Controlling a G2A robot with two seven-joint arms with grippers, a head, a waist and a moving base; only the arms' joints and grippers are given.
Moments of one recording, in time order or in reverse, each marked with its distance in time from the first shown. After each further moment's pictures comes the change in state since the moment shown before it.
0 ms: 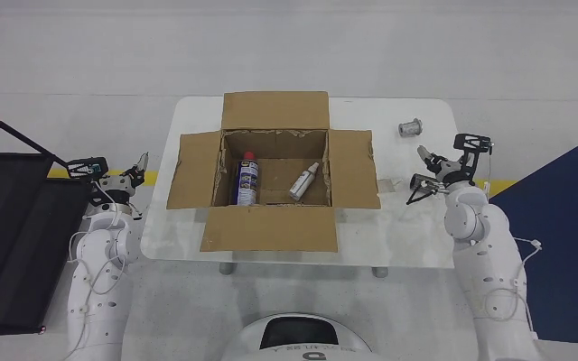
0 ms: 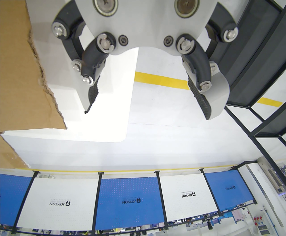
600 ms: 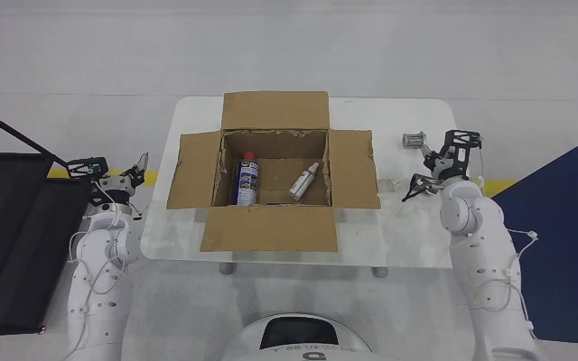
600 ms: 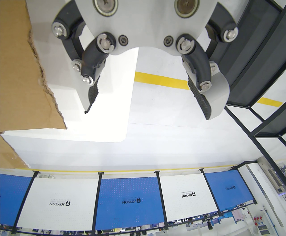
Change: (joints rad) left arm 0.000 0.000 0.000 0.000 0.000 0.000 0.000; right arm 0.047 0.000 -0.031 0.041 -0.054 0.018 0.041
